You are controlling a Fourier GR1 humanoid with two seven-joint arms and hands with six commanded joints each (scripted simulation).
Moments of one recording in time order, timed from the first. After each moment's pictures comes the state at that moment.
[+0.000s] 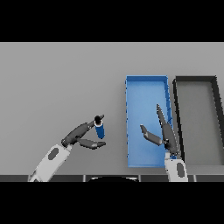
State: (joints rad) left arm -0.18 0.34 -0.54 -1.43 0.08 -0.22 -0.07; right arm 0.13 -0.10 0.13 -1.73 0.19 0.04 -0.03
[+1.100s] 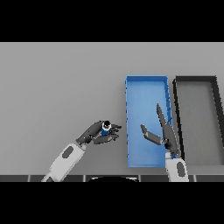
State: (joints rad) left arm -0.22 0.16 -0.56 -1.38 0.10 -0.15 -0.19; right arm 0.12 -0.10 0.13 -1.73 0.18 0.04 -0.03
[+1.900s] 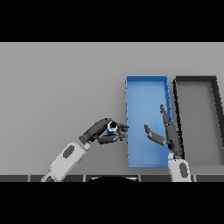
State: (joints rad) left arm -0.27 0.16 -0.58 -1.56 0.12 -0.15 -0.05; right arm 0.13 -0.13 0.11 -1.74 0.18 0.04 -0.05
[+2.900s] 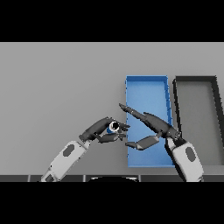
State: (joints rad) left arm -0.30 0.16 -0.58 -1.56 0.11 -0.17 -0.04; right arm -0.25 -0.34 0.26 -1.98 -0.32 0.49 0.29
